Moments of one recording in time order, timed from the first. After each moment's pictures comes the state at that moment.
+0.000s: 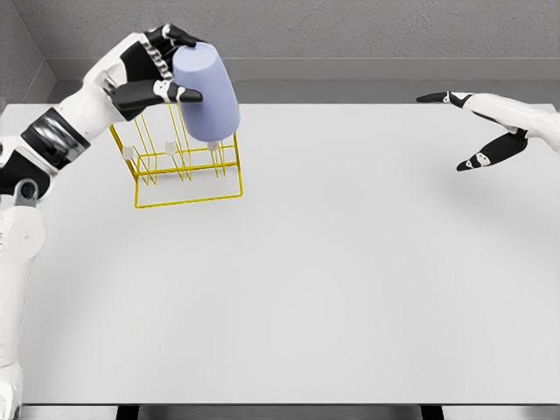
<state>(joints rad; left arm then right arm) -0.53 0.31 -0.08 -1.49 0.64 0.30 -0.61 -0.85 -0.88 0.86 -1.09 -0.21 -0.61 0.48</state>
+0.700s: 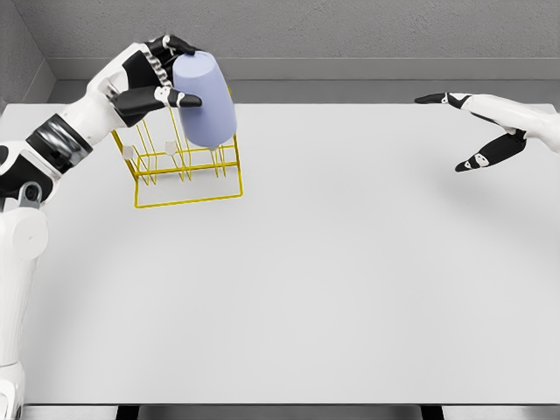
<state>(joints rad) -0.53 0.30 -0.08 -1.43 0.63 0.30 -0.61 -0.85 -0.88 0.86 -1.09 -0.21 -0.61 0.48</state>
